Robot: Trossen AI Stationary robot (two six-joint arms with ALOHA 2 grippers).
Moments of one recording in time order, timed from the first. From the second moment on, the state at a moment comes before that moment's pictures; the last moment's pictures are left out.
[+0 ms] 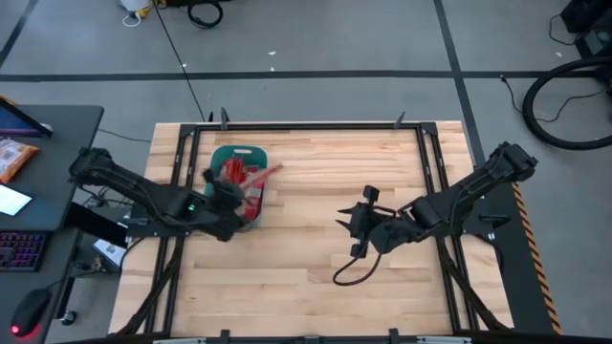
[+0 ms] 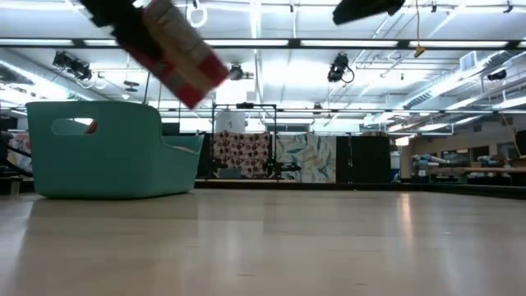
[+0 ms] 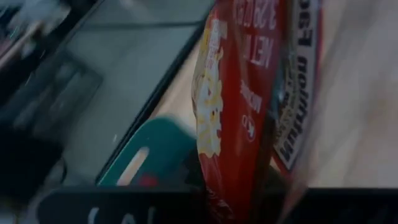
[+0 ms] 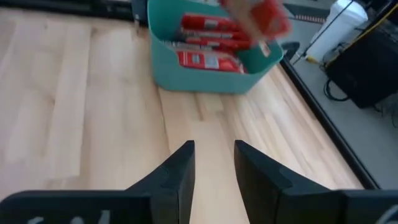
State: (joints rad) left arm -0.41 1.18 0.97 -0.85 -0.97 -0.49; right arm 0.48 1.37 1.08 -0.45 0.75 0.27
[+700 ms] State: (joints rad) left arm -0.37 1.11 0.80 -1.48 -0.96 -1.40; right arm 0.48 1.41 1.04 -0.42 0.77 0.29
